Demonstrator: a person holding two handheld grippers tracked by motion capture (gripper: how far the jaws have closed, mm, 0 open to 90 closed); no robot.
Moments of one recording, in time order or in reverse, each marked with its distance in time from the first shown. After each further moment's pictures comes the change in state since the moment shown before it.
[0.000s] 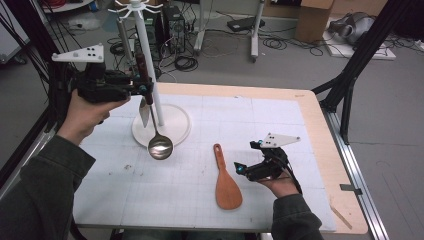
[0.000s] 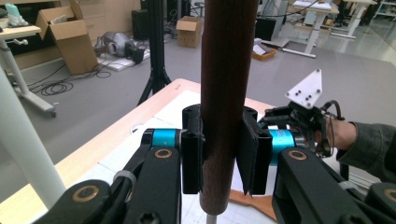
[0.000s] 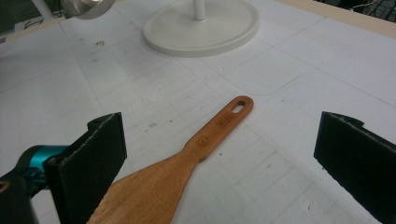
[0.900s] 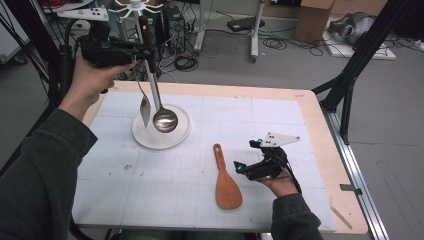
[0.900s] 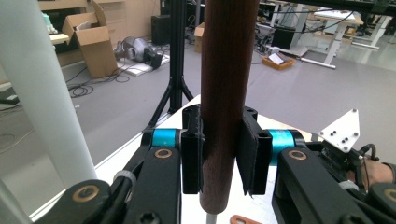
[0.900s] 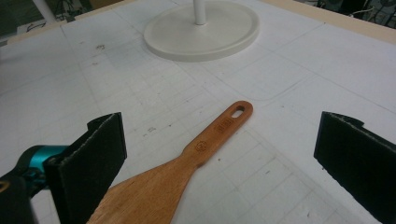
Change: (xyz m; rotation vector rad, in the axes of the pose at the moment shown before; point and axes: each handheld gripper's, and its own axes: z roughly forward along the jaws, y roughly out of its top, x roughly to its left) left arm 0.037 0.052 0.016 -0.015 0.055 -0.026; right arm -0.002 0.000 0.002 -0.019 0.006 -0.007
